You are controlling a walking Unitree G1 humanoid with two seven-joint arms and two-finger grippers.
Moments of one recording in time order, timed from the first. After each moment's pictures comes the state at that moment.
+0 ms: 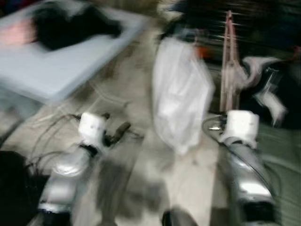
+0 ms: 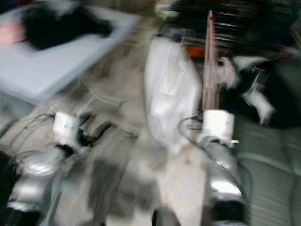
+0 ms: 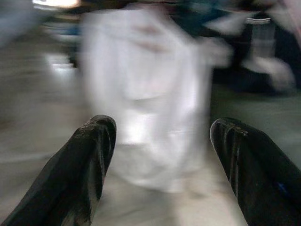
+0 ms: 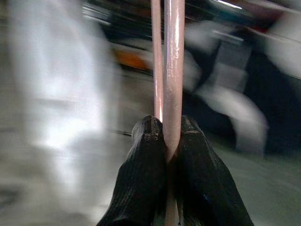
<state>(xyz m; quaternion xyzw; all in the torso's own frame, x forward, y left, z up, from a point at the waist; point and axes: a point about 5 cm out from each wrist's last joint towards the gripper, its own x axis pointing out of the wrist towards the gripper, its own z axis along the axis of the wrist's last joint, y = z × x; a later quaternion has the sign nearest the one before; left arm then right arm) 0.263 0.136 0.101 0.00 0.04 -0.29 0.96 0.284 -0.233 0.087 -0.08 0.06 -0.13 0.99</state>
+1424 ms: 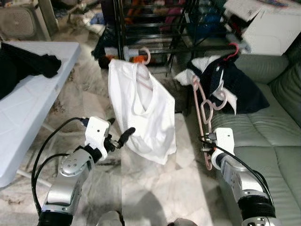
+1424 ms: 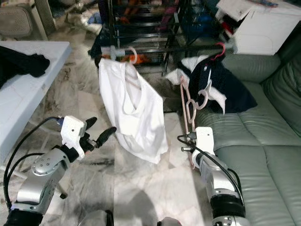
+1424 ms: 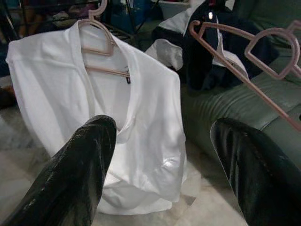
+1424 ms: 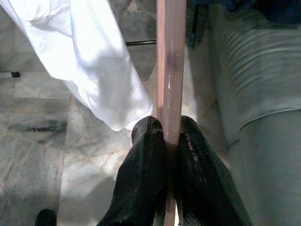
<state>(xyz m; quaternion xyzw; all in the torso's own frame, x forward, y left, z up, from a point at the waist) 0.264 0.152 0.098 0.03 0.05 -0.27 0.96 0.281 -0.204 0.035 0.01 0.29 0.02 0.96</state>
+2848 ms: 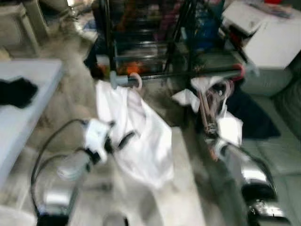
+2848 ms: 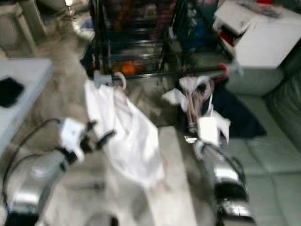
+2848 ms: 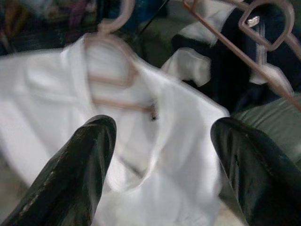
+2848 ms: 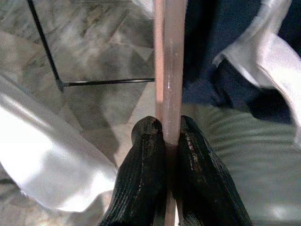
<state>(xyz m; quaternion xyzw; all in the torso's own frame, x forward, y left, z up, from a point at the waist) 0.260 0.159 0.091 0.03 0.08 -0.27 0.96 0.311 -0.208 0.057 -0.03 0.26 0.03 0.96</state>
